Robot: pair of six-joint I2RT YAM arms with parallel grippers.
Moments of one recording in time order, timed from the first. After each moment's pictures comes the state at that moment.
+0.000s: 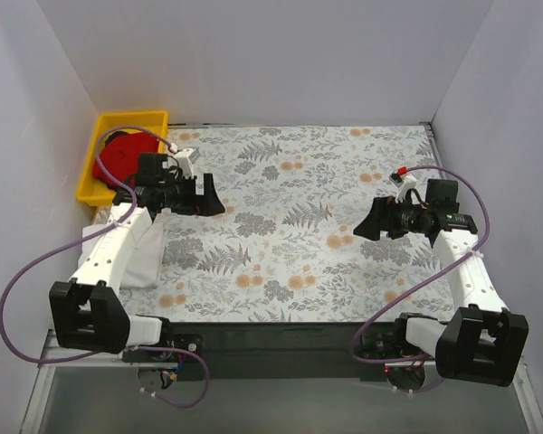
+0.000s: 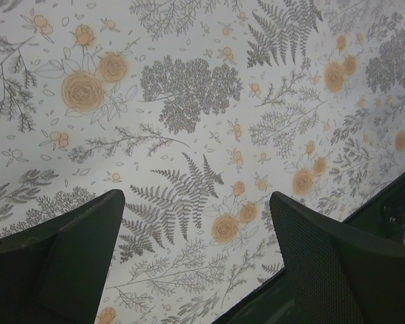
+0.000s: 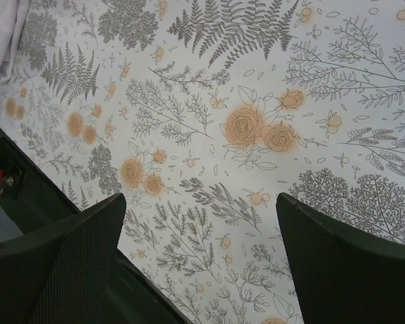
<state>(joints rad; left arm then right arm) -0.12 1.30 1.07 -0.59 0.51 -0.09 -0.10 1.13 0.83 -0.62 -0.81 -0.11</state>
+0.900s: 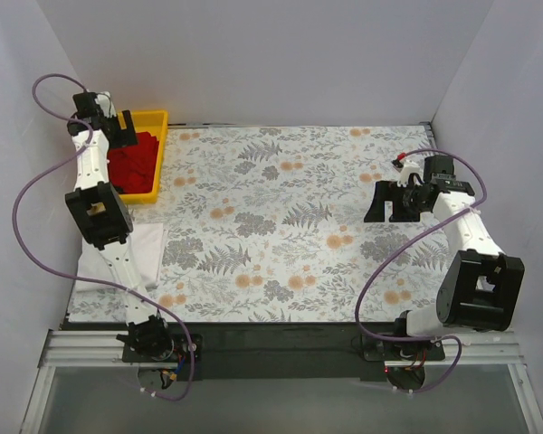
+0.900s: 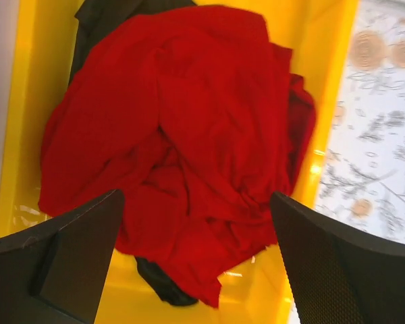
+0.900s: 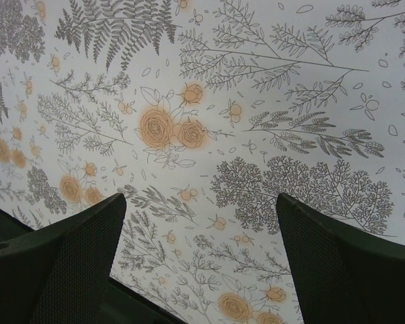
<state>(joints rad) 0.32 2.34 2.32 -0.75 0.13 0.03 -0.11 1.43 1.08 -0.74 -0.55 -0.14</state>
